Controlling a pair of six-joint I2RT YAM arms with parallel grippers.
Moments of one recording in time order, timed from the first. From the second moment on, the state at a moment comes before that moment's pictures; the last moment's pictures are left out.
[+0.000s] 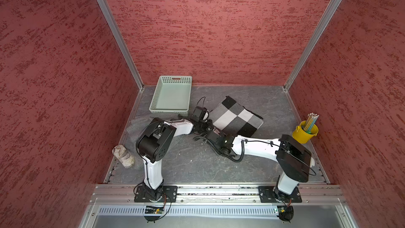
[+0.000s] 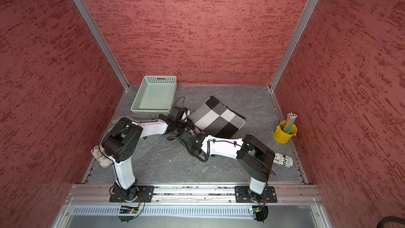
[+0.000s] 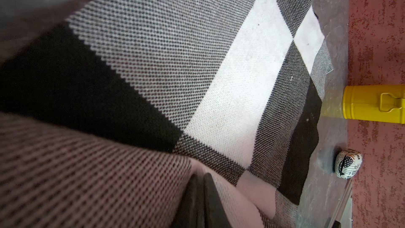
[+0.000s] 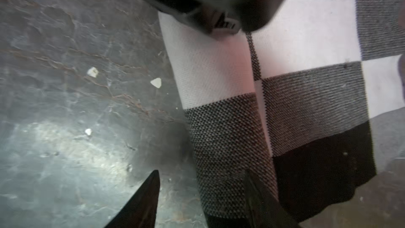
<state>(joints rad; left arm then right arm) -0.53 1.90 1.04 -0.03 0.35 -0.65 1.04 1.77 1.11 -0.58 0.45 0.32</state>
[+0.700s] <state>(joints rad) -0.42 1.62 1.02 -0.13 0.32 -0.64 0.91 1.83 1.08 -0.46 0.31 0.39</state>
